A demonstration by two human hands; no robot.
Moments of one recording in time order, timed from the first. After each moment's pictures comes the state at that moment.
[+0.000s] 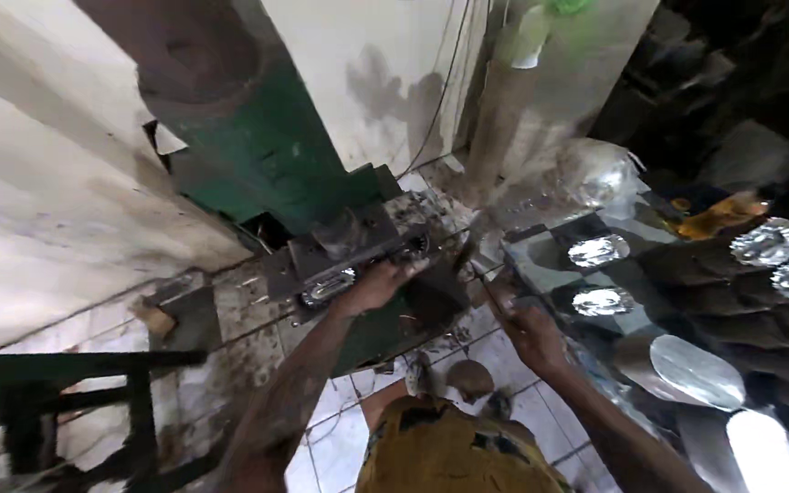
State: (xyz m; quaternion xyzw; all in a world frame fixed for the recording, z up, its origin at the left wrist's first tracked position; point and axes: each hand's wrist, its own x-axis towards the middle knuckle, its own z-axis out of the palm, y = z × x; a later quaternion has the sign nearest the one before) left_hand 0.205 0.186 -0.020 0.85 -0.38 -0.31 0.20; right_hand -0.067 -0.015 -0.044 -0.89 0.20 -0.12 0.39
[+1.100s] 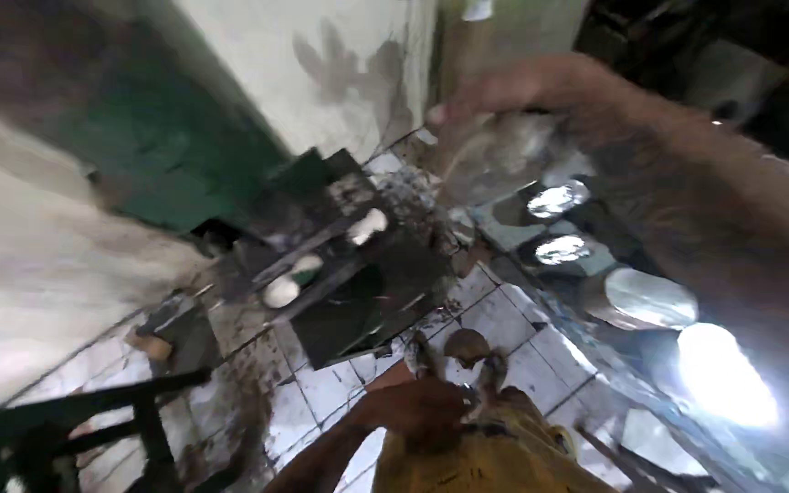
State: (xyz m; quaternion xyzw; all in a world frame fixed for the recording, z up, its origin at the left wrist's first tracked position) left_hand 0.004 0.219 -0.009 0.50 -0.51 -0.63 0.31; right_hand 0.094 -0.179 0.146 -0.93 0.06 0.09 0.36
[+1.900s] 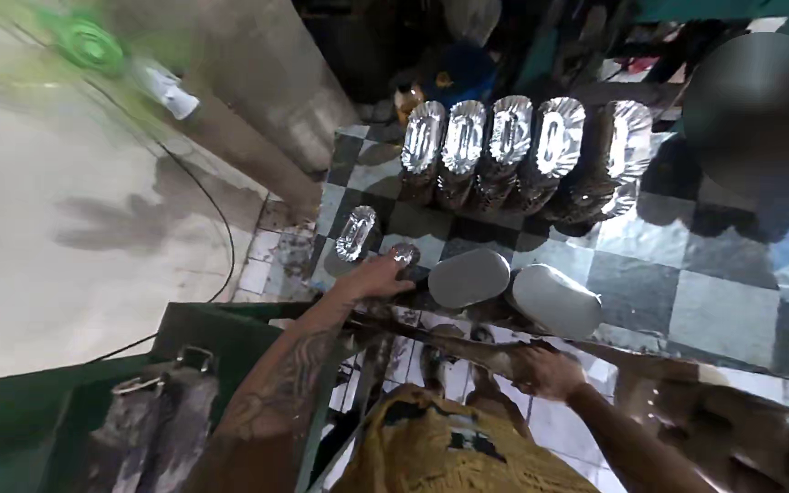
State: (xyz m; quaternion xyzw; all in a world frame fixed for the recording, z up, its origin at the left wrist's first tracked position) left_hand -0.019 -0.216 -0.098 0.54 -0.76 -0.33 -0.18; right_hand -0.428 -0.052 -0.220 -0.79 0.45 0.21 0.37
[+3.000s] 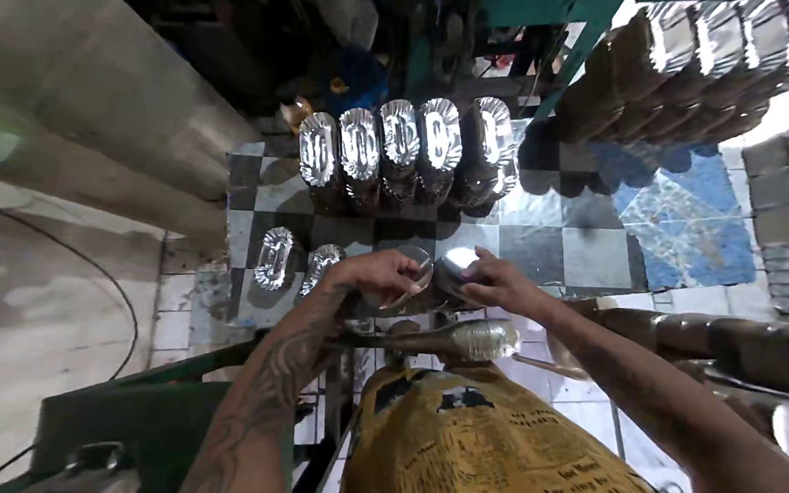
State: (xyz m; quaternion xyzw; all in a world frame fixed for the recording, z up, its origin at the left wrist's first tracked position) left_hand -0.144 -0.251 -0.049 0.32 -0.65 -0.68 -0.12; right_hand -0.426 -0.147 -0.073 -0.74 0.49 -0.22 0.41
